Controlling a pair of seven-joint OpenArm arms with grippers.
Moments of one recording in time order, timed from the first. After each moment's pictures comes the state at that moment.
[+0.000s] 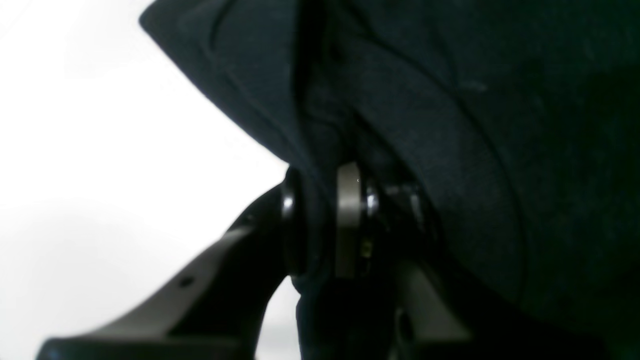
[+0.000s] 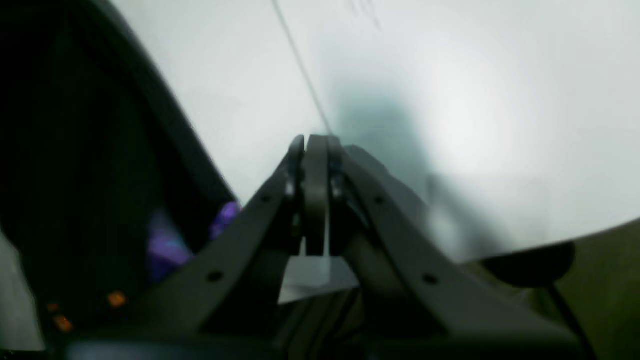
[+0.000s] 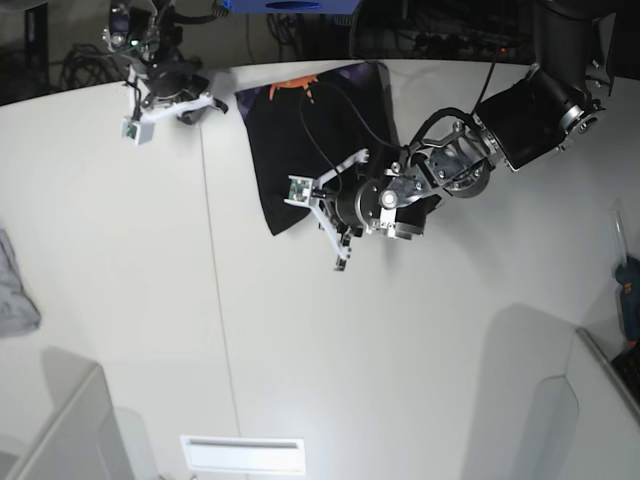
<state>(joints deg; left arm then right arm) -26.2 -23.9 60.7 86.7 -0.7 -39.4 36.1 -34.1 -1.4 9.3 109.8 26.1 -7.8 -43.9</state>
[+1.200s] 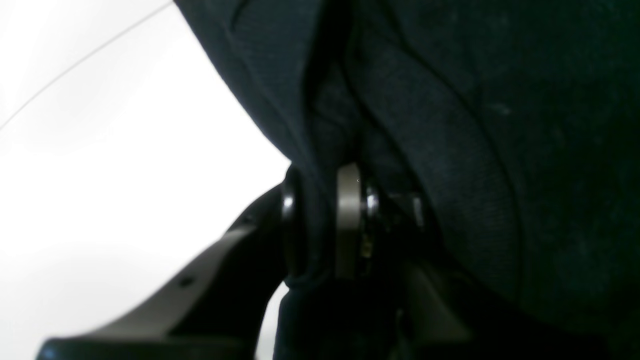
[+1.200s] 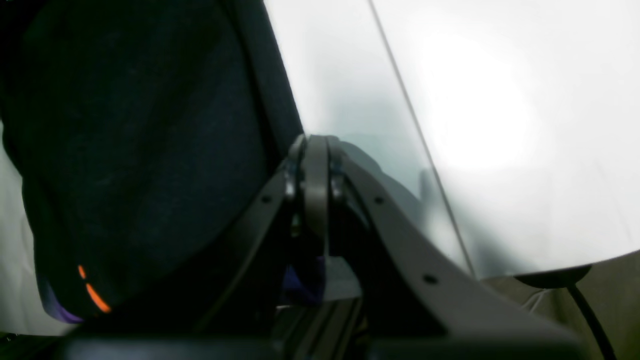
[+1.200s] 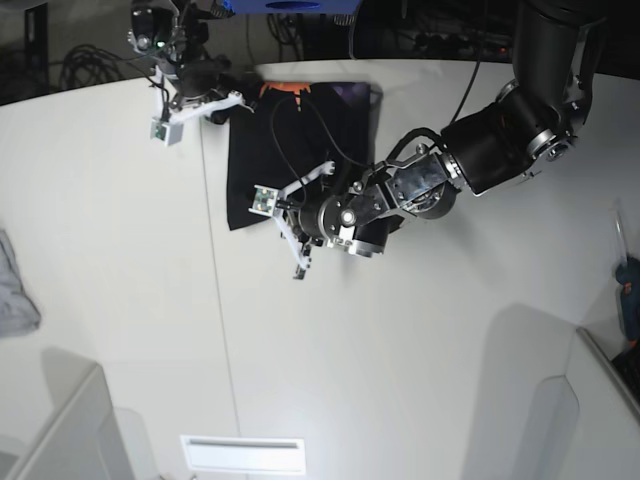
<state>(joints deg) -32.4 -16.4 66.7 76.2 -0.7 -39.6 28.6 -33.9 -0.9 0.9 108.8 26.1 -12.5 -40.8</state>
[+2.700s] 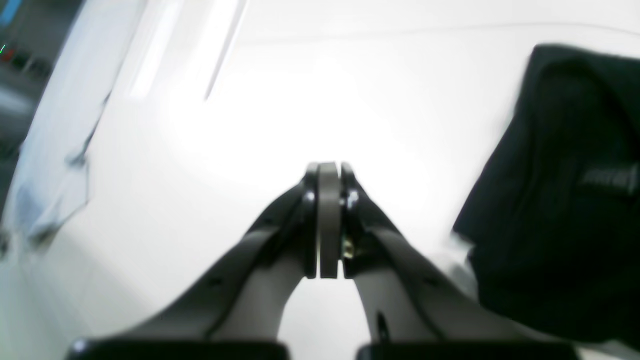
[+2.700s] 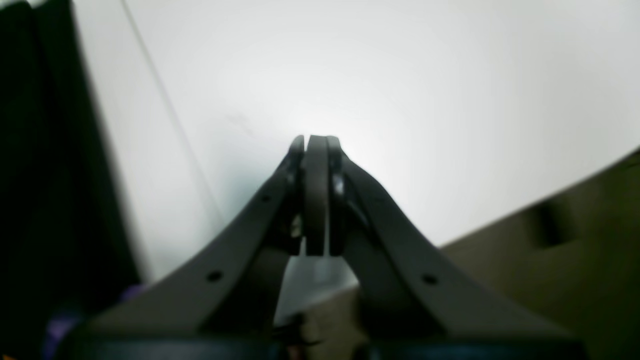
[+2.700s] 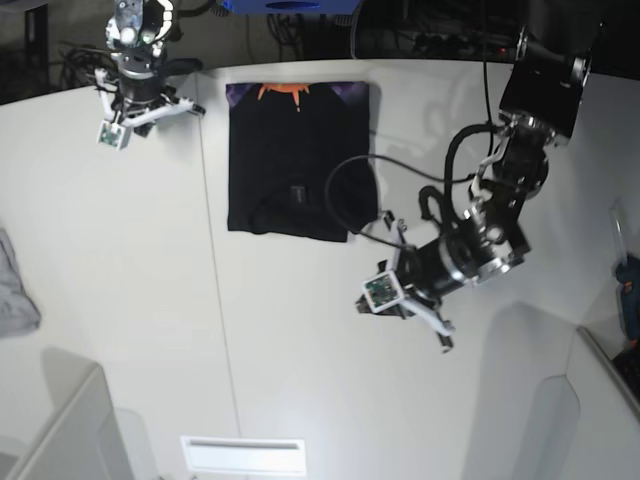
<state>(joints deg) -12.1 -24.5 18.2 102.1 -1.1 -40.1 28.1 -37.0 1.5 5.4 114.5 3.1 -17.6 -34.6</state>
